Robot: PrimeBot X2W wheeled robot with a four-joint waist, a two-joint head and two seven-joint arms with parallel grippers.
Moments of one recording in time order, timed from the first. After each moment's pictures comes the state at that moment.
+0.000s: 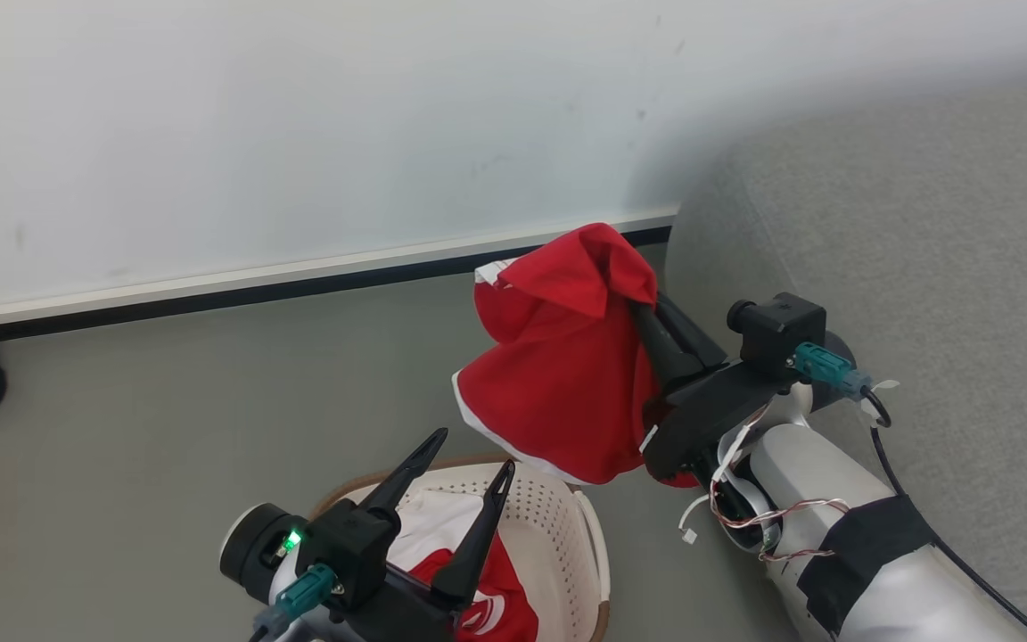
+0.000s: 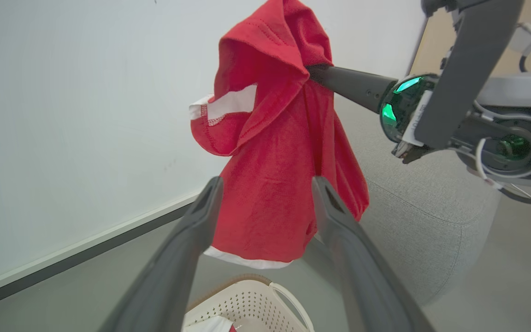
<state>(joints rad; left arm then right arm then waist) -0.16 0.20 -0.52 -0.03 -0.35 -0.04 0.00 -0.70 -0.11 0.71 0.59 0.58 0.03 -0.25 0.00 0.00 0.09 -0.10</state>
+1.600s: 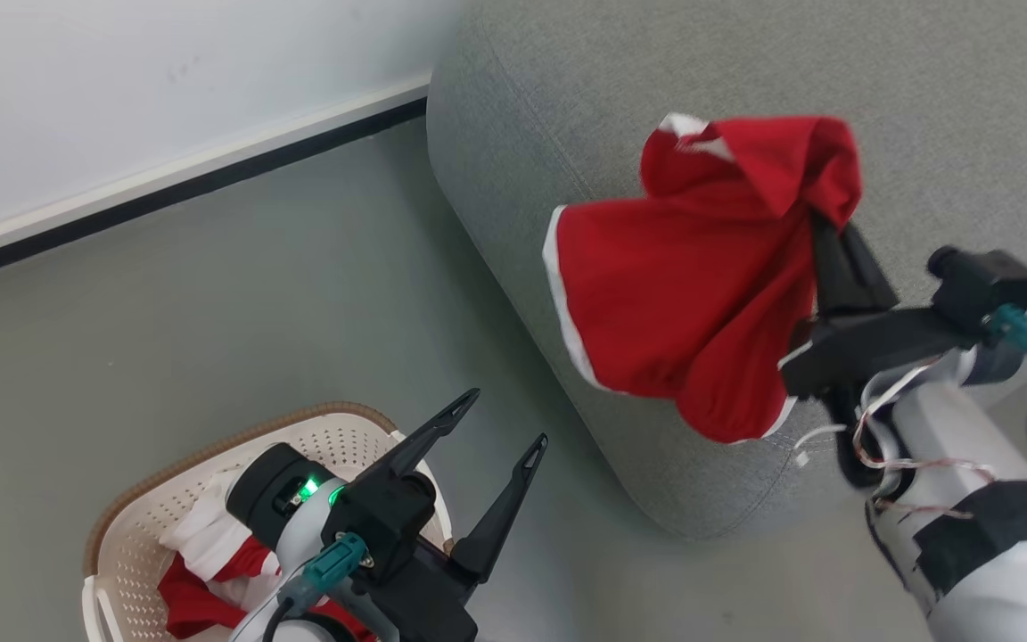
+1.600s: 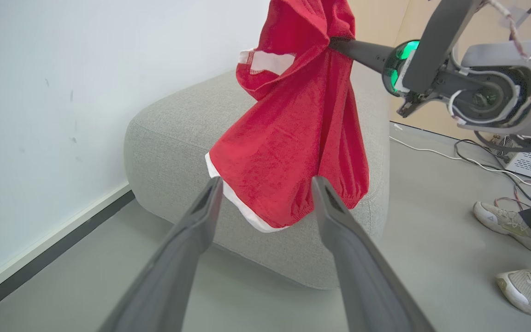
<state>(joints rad) -0.24 0.25 -0.56 -0.14 -0.30 -0.07 0.10 -0.63 -0.21 0.40 0.47 0.58 -0.04 -0.25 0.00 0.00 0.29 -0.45</state>
